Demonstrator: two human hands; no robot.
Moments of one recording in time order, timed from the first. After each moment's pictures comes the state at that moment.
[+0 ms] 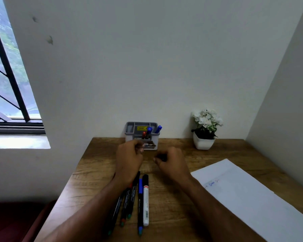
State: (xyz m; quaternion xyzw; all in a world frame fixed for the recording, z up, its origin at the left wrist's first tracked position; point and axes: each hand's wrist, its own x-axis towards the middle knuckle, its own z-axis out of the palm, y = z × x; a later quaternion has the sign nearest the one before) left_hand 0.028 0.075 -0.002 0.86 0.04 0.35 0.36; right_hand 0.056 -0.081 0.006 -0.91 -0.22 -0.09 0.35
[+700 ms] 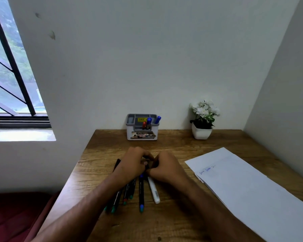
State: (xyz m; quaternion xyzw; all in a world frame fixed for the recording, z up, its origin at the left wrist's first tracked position) left_hand -0.006 0.076 -0.007 0.95 -0.11 0.11 0.26; right_hand 0.007 -0.077 0.000 -0.93 -0.18 0.05 0.31
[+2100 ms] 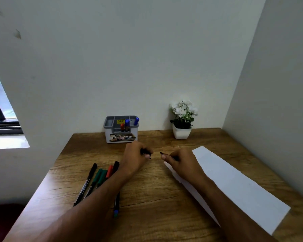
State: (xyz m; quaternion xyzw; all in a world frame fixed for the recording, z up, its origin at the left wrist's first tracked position) left_hand 0.032 0.003 -0.004 0.91 -0.06 0.17 0.37; right_hand 0.036 -0.191 -0.002 -0.92 -0.15 -0.07 0.36
